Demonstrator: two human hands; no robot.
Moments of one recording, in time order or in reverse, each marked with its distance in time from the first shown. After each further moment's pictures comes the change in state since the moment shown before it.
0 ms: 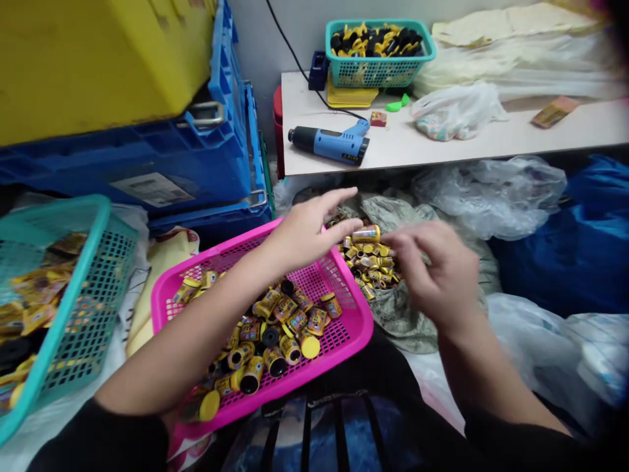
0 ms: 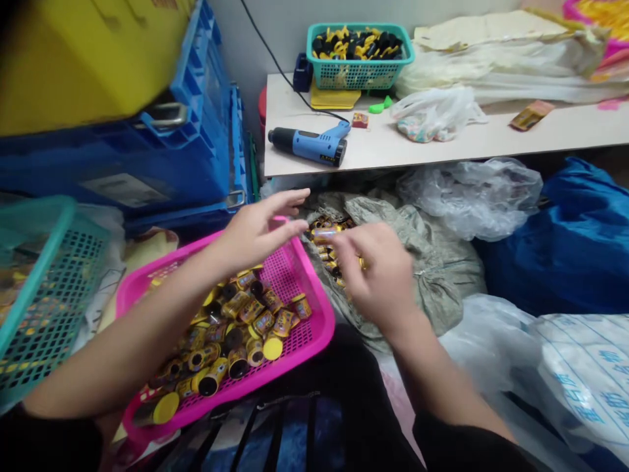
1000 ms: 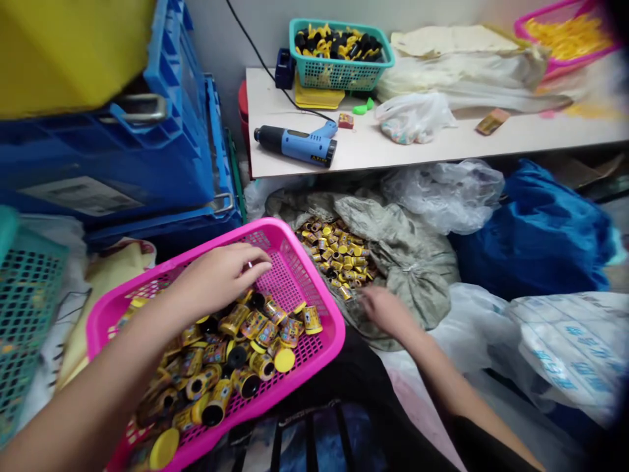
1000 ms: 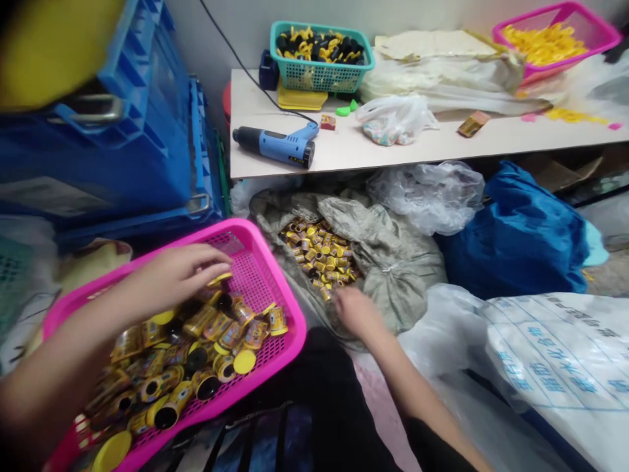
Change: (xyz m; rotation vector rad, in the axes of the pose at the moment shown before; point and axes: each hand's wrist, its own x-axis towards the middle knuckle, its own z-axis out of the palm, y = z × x) left_hand -0.046 -0.053 -0.019 0.409 -0.343 -0.144; right_hand -0.126 0.076 0.031 -0.242 -0.746 0.469
